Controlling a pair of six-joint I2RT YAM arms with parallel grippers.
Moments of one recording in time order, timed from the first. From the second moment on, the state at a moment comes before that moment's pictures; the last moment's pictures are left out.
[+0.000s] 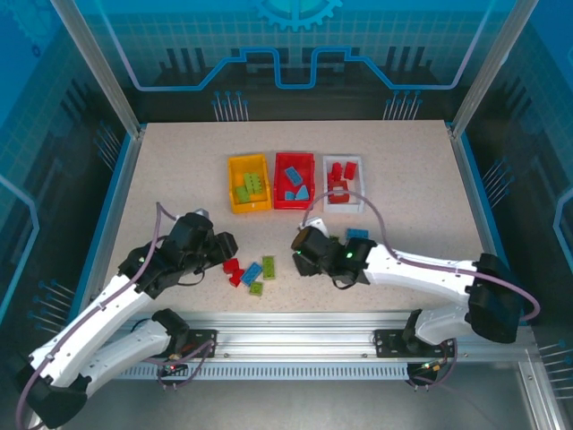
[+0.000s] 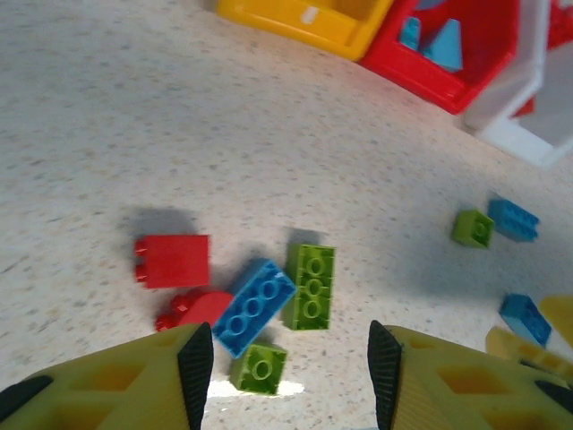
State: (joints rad) left arm -0.58 0.77 0.80 -0.92 -0.12 -0.96; right arm 1.08 1.40 0.93 -0.58 0.35 0.55
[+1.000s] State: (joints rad) left arm -0.58 0.51 0.91 -1.30 -0.48 -1.12; right arm 1.15 2.31 1.90 -0.79 0.11 0.08
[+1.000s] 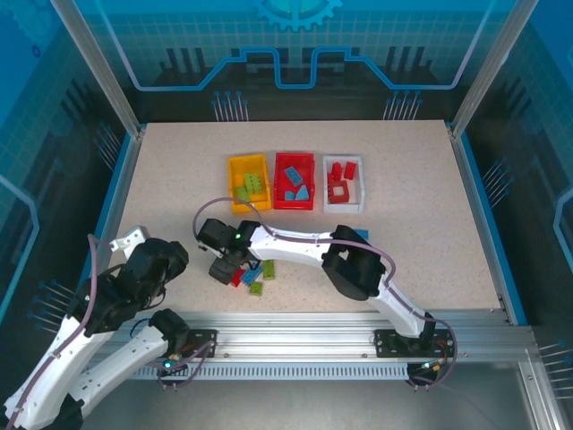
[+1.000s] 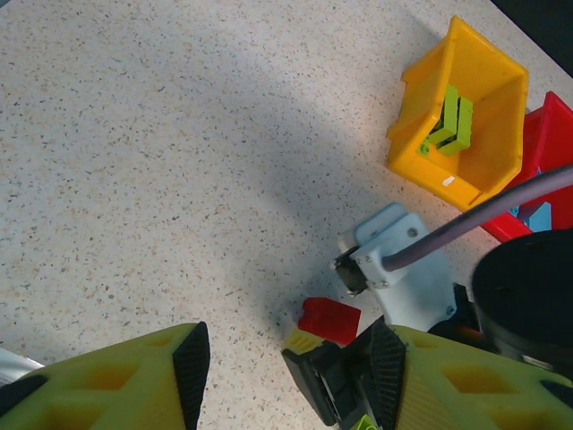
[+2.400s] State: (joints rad) left arm -0.58 0.55 0.85 -1.13 -0.28 -1.06; right arm 1.07 2.28 1.85 -0.86 0.16 0.21
